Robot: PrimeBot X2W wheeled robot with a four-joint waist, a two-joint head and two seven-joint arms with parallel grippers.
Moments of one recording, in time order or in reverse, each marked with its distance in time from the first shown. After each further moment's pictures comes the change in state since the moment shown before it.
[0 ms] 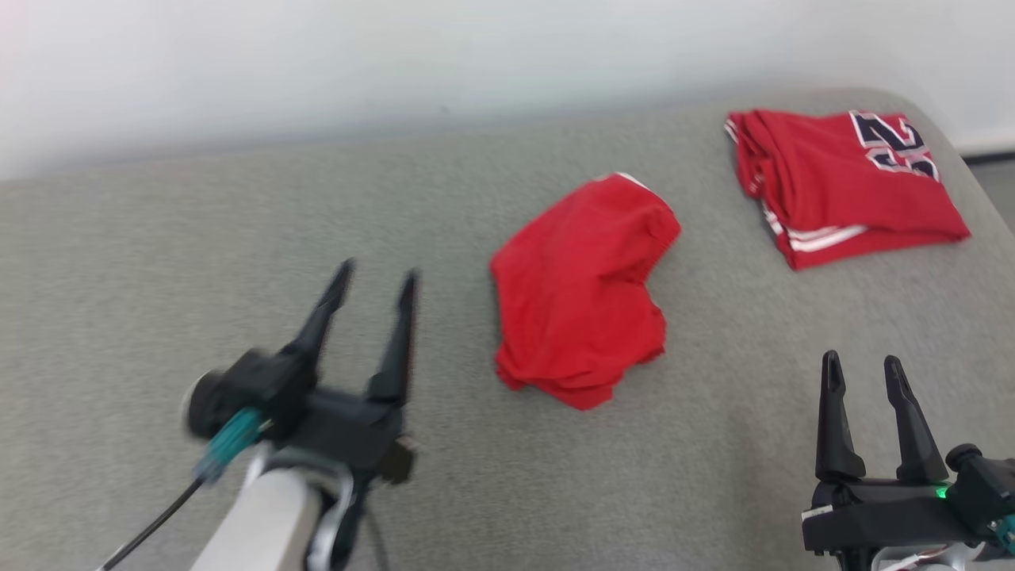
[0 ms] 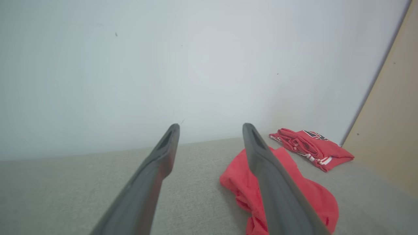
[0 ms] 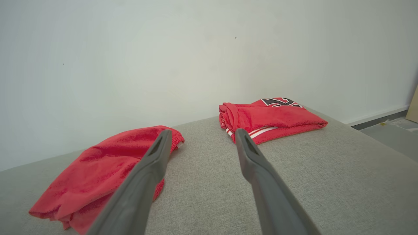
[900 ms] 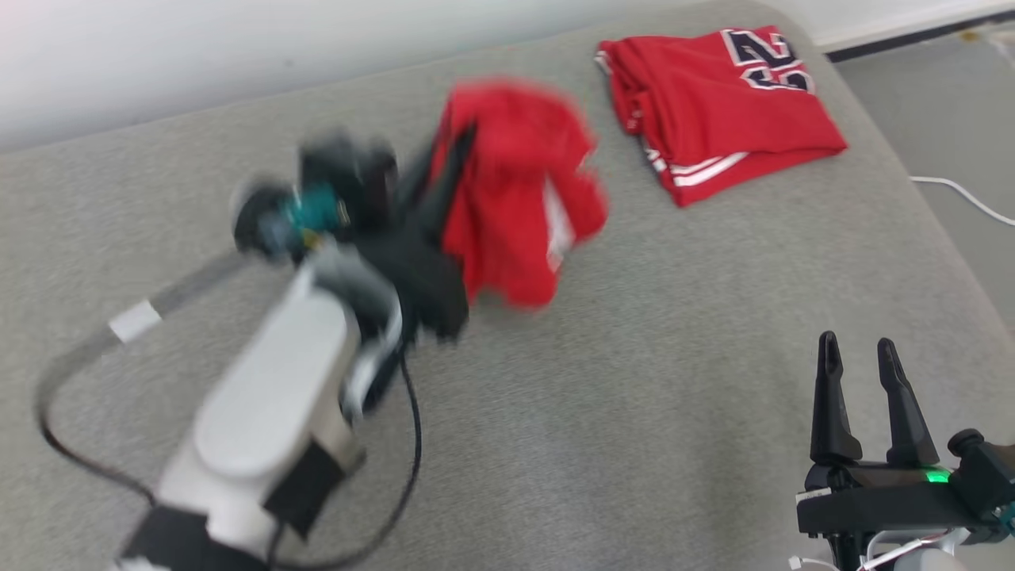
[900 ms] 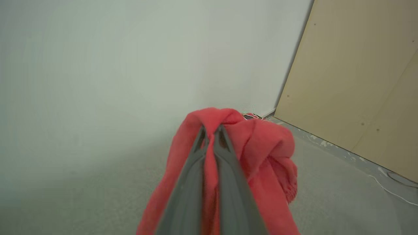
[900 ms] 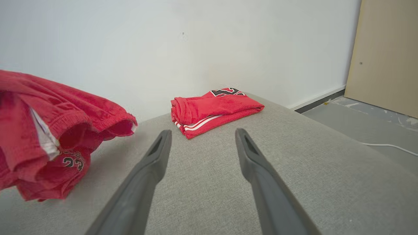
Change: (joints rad) left arm -0.399 -0.007 -0.132 0.160 -0.083 -0.065 0.229; right arm -0.028 0.001 0.022 -0.007 0.079 0.000 0.002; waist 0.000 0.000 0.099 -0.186
